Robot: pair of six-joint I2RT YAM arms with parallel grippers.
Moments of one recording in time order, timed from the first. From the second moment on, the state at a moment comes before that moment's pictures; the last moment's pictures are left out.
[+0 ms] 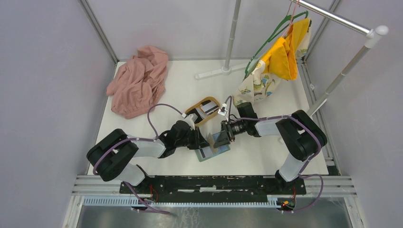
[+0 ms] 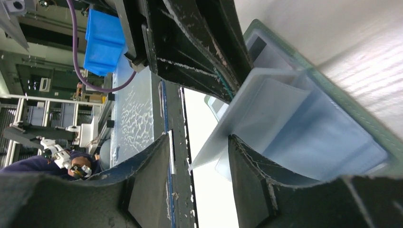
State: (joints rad) left arm -0.78 1.49 0.39 0.49 0.25 -0.80; right arm 0.49 1.71 0.65 0.27 -1.17 0.28
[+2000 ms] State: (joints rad) left arm -0.53 0.93 0.34 0.16 -0.12 -0.72; right arm 0.64 1.72 1.35 -0.28 -0.65 -0.64
